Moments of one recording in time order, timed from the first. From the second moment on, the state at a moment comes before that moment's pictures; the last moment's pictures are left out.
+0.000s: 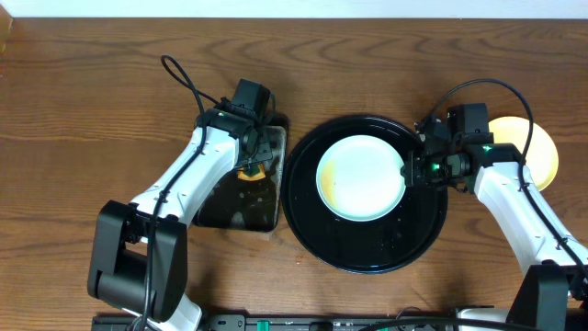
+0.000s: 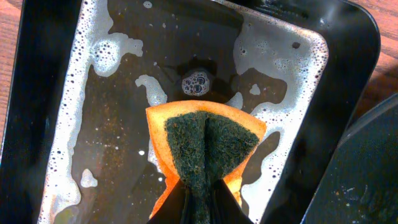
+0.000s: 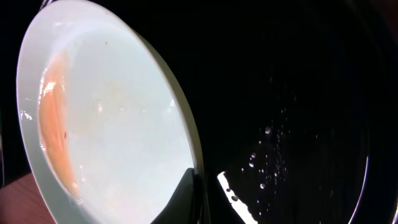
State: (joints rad) left arm -0.33 1.75 1.22 -0.77 -0.09 -0.53; right arm 0.06 1.52 0.96 -0.68 -0.37 0.11
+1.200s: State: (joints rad) left arm -0.33 1.75 1.22 -0.77 -0.09 -0.53; right arm 0.06 1.52 0.96 -0.73 -0.39 0.23
